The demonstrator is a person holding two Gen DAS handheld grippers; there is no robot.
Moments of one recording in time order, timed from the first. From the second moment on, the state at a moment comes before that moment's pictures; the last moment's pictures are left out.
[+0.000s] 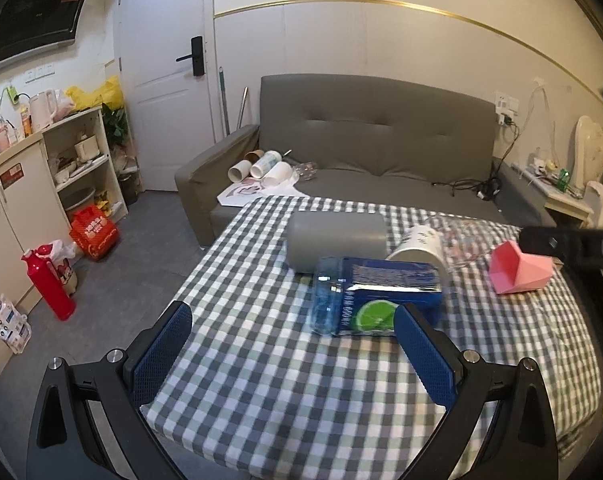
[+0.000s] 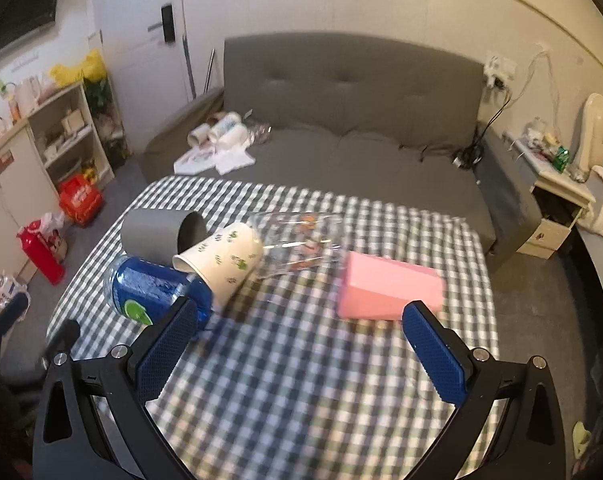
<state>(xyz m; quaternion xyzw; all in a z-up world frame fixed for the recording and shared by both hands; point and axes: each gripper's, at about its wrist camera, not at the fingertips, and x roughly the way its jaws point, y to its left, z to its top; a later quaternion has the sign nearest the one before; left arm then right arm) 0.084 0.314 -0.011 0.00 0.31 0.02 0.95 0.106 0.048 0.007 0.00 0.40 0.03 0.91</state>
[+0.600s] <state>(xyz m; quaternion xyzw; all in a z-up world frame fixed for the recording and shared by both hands) 0.123 0.331 -0.036 0.00 0.33 0.04 0.94 0.223 0.072 -0.061 0.13 0.55 0.04 0.82</state>
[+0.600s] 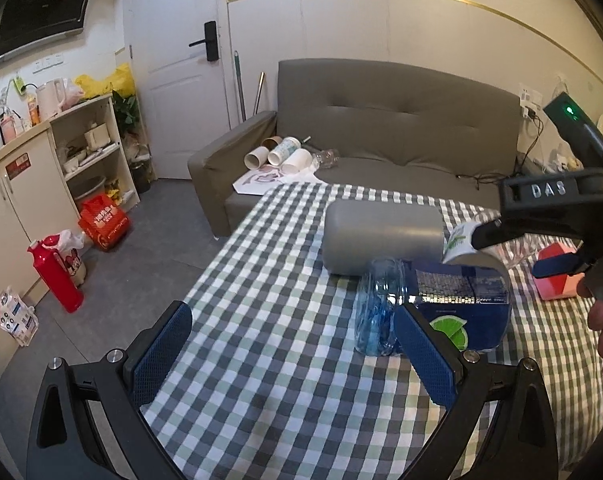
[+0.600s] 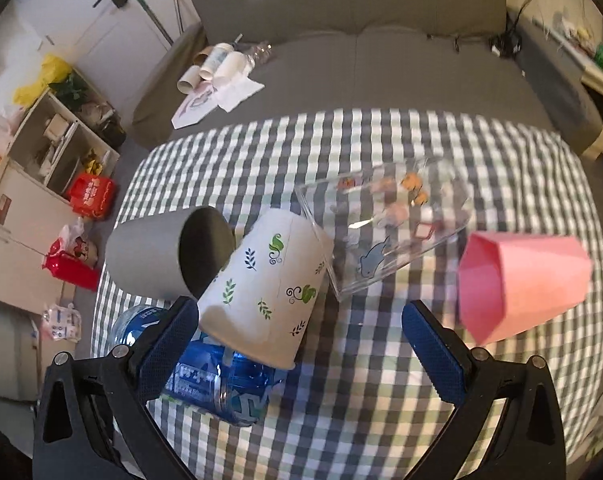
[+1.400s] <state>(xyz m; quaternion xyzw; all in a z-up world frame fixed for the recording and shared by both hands) 0.117 0.324 -0.039 0.01 0.34 0.03 0.94 0.235 0.067 -0.081 0.27 0.57 0.13 0.77</state>
